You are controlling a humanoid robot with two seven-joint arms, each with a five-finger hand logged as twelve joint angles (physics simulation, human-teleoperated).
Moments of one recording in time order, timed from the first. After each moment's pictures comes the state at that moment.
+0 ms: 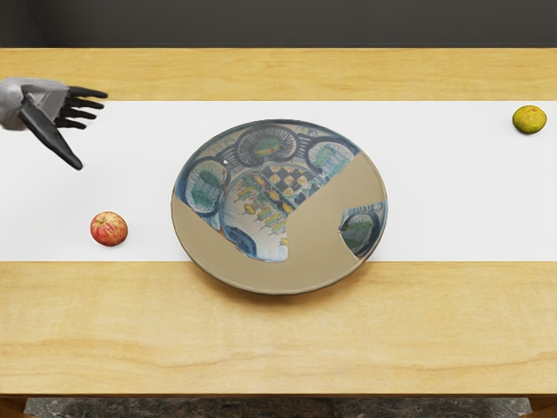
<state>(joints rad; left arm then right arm) -1.41 0.75 0.19 -0.78 0.18 -0.61 0.14 -0.03 0.00 -0.16 0.27 -0.27 0.03 -0.16</state>
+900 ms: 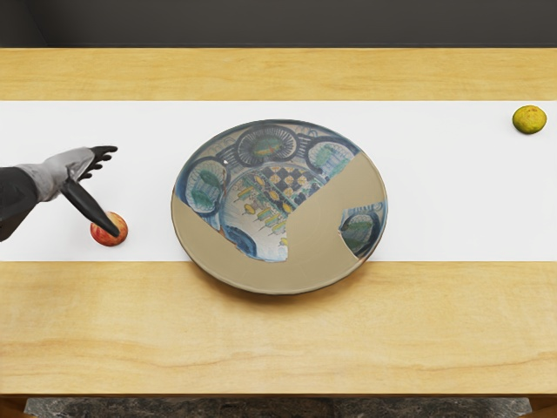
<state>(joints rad) -1.35 0.87 0.35 -1.50 0.34 0.30 0.17 -0.04 0.00 -0.16 0.27 -0.27 0.03 -0.16</state>
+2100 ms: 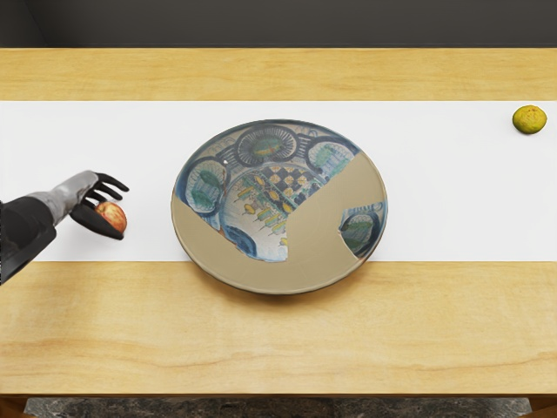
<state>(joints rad) -1.29 0.80 0.43 -1.52 0.41 0.50 0.19 -0.04 0.00 -0.16 0.27 -0.27 0.03 -0.16</state>
